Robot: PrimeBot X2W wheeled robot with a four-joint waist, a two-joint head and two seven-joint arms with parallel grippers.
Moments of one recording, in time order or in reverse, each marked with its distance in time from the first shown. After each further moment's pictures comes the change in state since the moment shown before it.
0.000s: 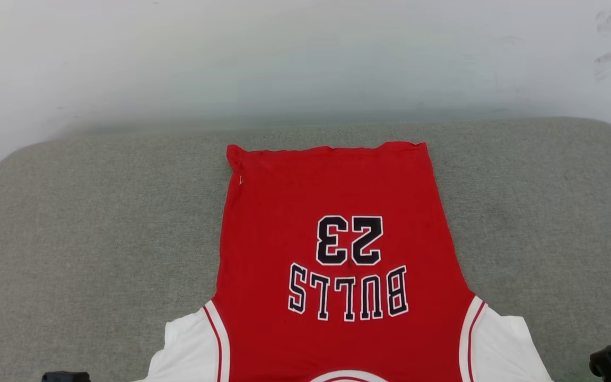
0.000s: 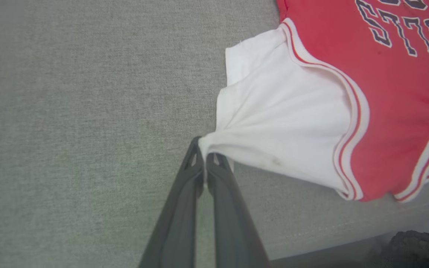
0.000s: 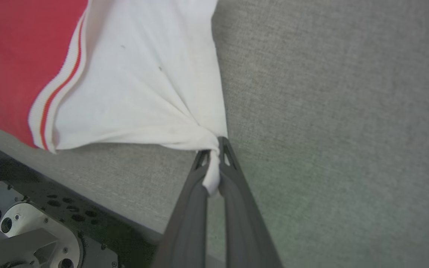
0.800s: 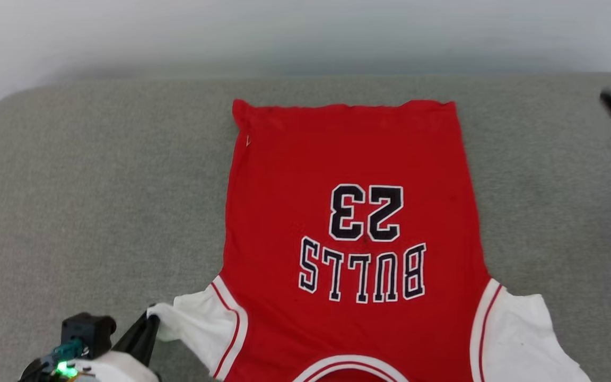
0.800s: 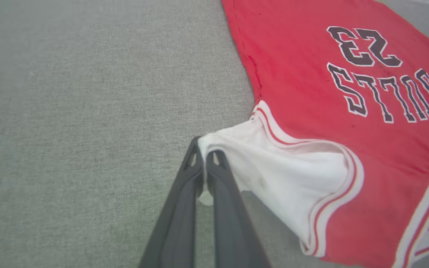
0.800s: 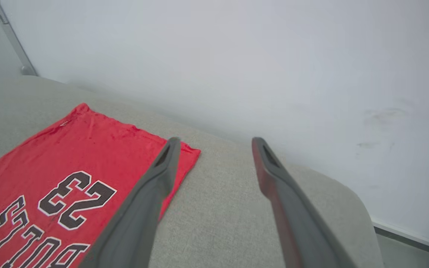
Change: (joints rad) left arm -0.046 -0.102 0.162 -0.103 0.210 0.028 0.000; right arm -0.384 -0.040 -0.577 -0.349 -0.125 -0.001 0.283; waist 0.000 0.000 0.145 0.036
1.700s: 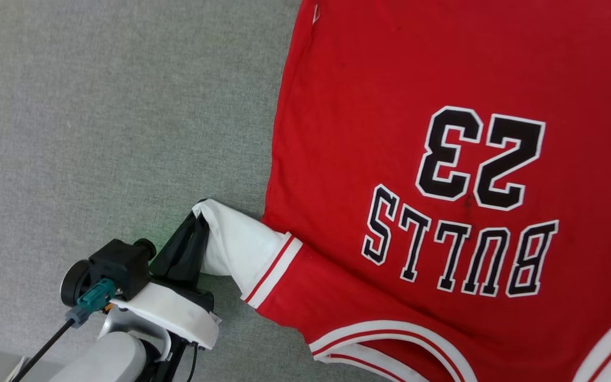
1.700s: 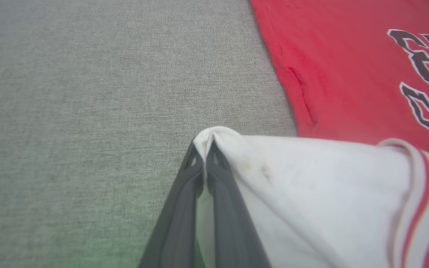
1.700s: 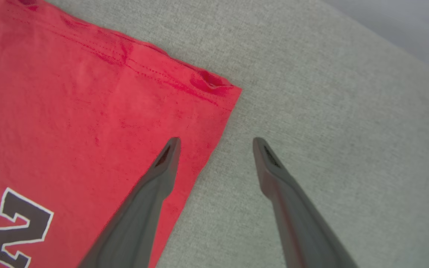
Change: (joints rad) left arm -0.182 -0.162 0.100 -0.138 0.222 0.004 0.000; right arm -0.695 0.169 0.084 0.335 -0.108 0.000 1.000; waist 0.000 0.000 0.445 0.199
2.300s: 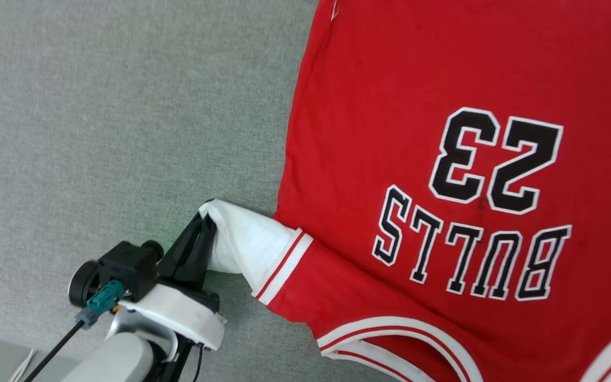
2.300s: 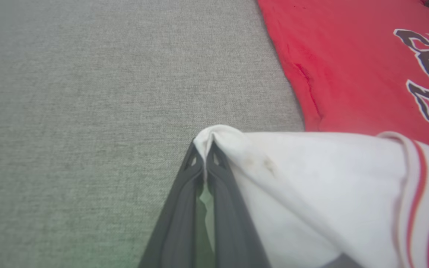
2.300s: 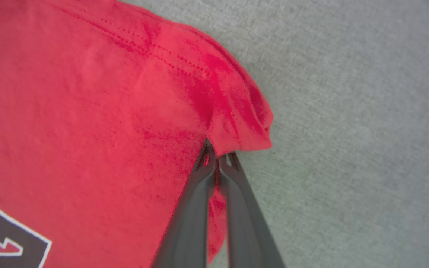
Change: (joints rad) left arm 0.012 -0.058 0.036 0.037 0.056 -0.038 -0.001; right arm 0.078 0.057 -0.021 0.057 -0.053 0.000 -0.072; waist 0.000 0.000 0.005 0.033
